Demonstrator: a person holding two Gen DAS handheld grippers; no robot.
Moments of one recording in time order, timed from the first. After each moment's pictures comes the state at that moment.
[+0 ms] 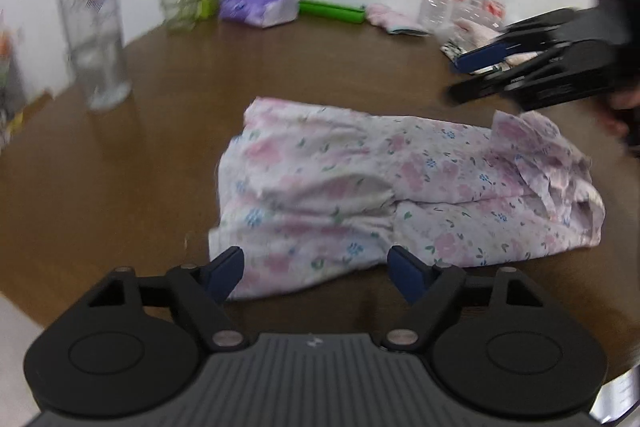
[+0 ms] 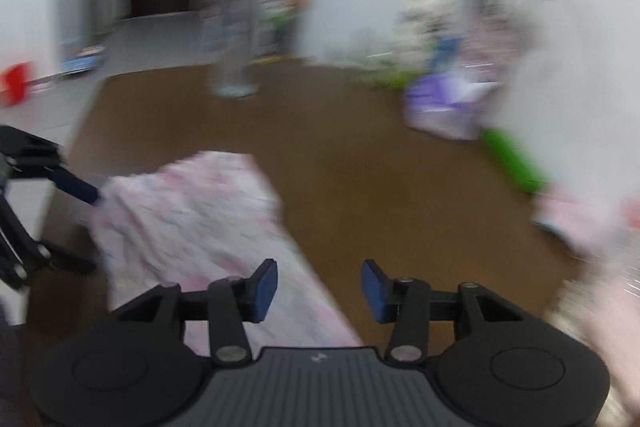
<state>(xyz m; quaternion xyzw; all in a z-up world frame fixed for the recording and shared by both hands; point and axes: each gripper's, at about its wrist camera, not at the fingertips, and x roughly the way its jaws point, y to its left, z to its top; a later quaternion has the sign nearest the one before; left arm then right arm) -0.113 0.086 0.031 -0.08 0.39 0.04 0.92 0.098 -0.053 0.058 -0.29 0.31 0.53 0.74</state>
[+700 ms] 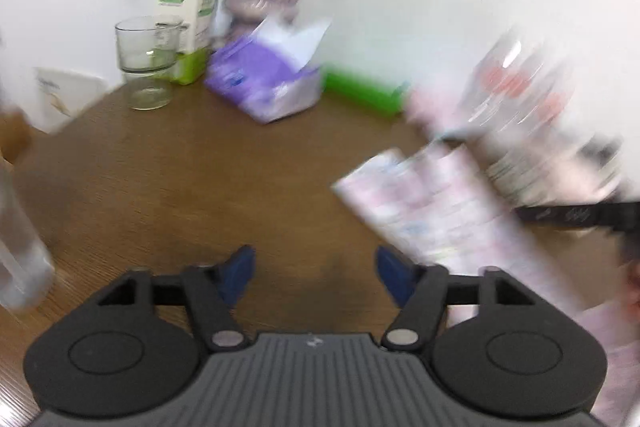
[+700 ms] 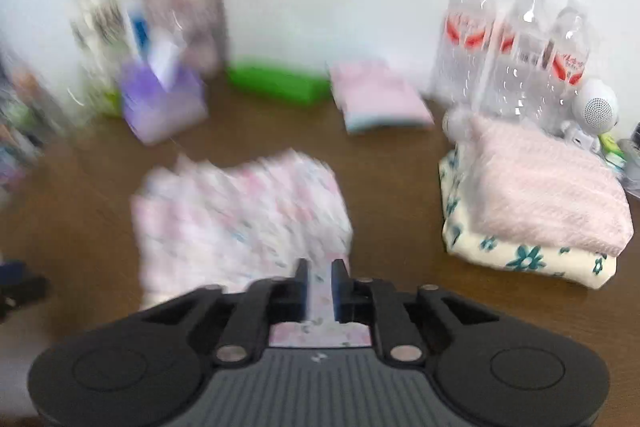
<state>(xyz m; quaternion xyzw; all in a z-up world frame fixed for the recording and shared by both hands) 0.084 0.150 0.050 -0.16 0.32 -0.01 0.93 0.212 -0.126 0.083 -0.06 0.38 0.19 0.90</state>
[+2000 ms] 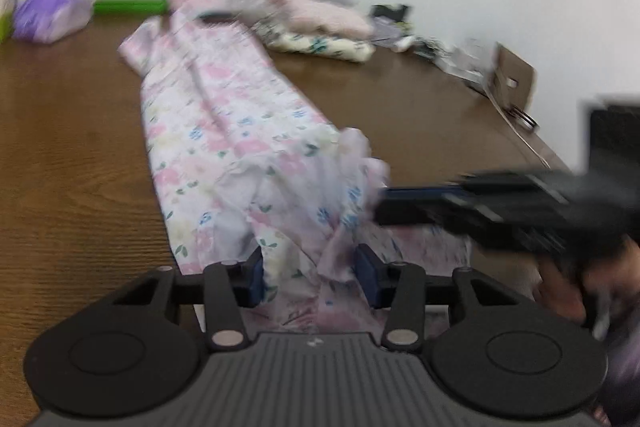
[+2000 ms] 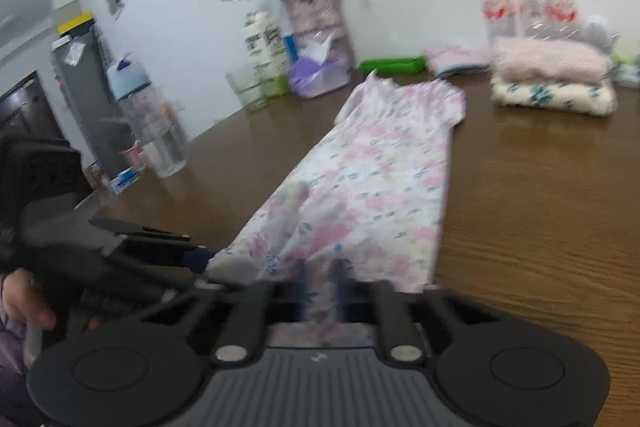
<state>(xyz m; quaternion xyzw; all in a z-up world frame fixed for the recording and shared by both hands) -0.059 0.043 0.018 -0.05 0.37 -0.26 0.89 -0.014 -0.163 0.011 0.06 0.33 0.33 0.88</state>
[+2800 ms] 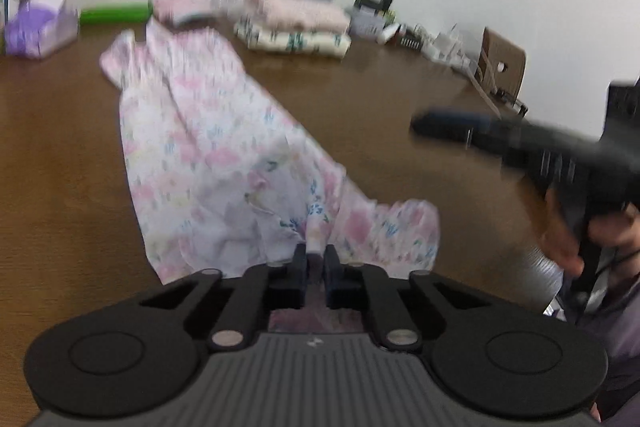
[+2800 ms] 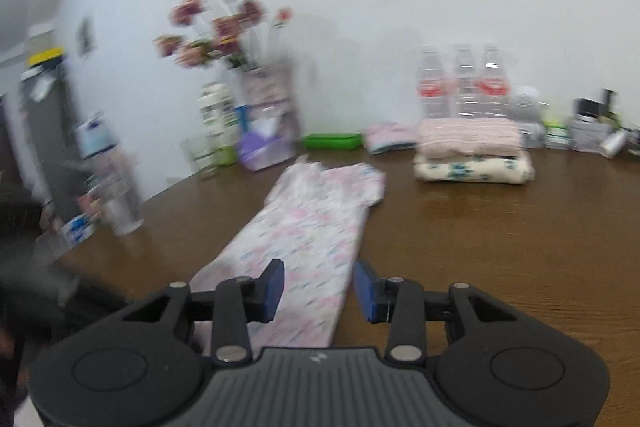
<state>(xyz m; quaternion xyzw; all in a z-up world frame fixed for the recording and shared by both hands) -0.062 0.020 0.049 -0.03 0.37 -0.26 0.89 -0.056 -0.218 0.051 0.03 0.22 0.29 0.93</state>
